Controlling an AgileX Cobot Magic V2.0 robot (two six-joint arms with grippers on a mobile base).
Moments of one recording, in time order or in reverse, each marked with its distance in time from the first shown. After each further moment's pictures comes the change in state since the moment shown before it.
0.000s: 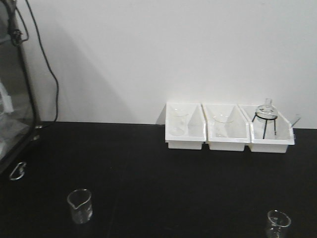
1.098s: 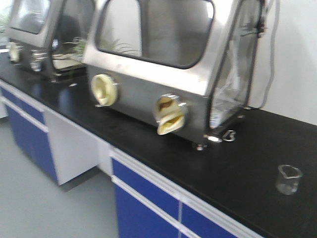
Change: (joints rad) left arm 0.000 -0.001 0.000 0.001 0.000 0.000; right arm 0.000 -0.003 0.000 0.000 0.000 -0.001
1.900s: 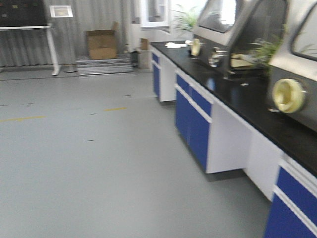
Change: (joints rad) left arm 0.000 -0.001 0.000 0.000 0.000 0.000; right arm 0.000 0.000 0.000 0.000 0.001 0.000
